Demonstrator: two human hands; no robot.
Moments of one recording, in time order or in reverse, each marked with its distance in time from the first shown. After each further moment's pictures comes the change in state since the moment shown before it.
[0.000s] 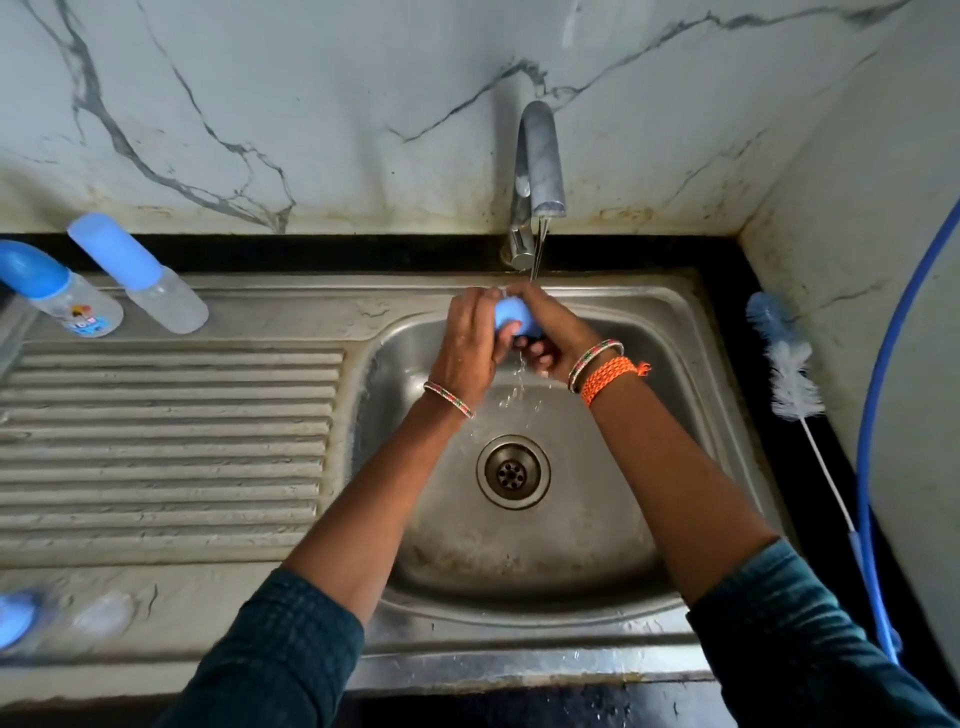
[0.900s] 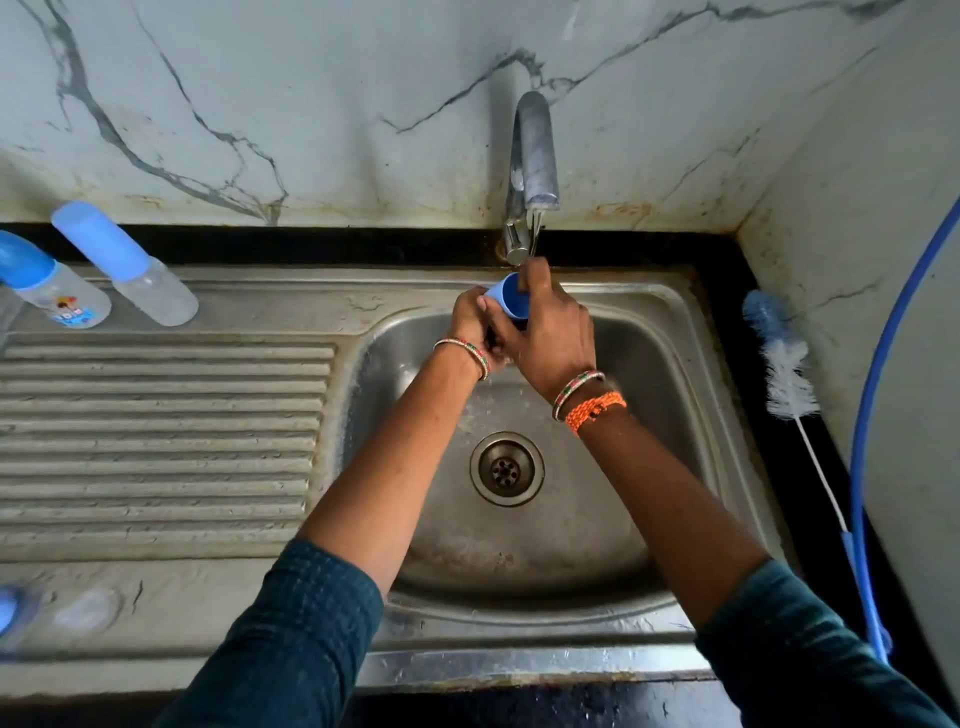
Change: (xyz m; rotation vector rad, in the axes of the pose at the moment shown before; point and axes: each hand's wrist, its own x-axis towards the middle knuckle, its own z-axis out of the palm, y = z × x) left_hand 0.038 0.007 0.016 -1.188 -0.181 -1.488; right_hand -0.010 0.024 0.005 -0.903 0.610 -0.994
